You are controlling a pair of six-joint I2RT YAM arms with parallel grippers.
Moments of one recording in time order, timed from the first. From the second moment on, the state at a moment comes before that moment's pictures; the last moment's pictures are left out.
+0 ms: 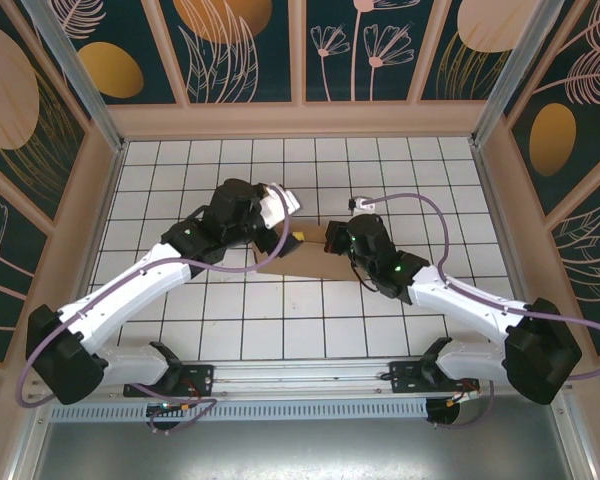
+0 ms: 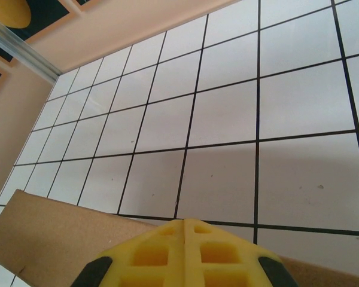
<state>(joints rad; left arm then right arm) -0.72 1.27 1.10 -0.36 0.07 0.27 0.80 1.20 0.70 0.03 0.25 0.70</state>
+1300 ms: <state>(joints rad) -0.67 1.31 0.96 -0.15 0.07 -0.64 0.70 1.15 0.87 -0.19 0.07 0.54</state>
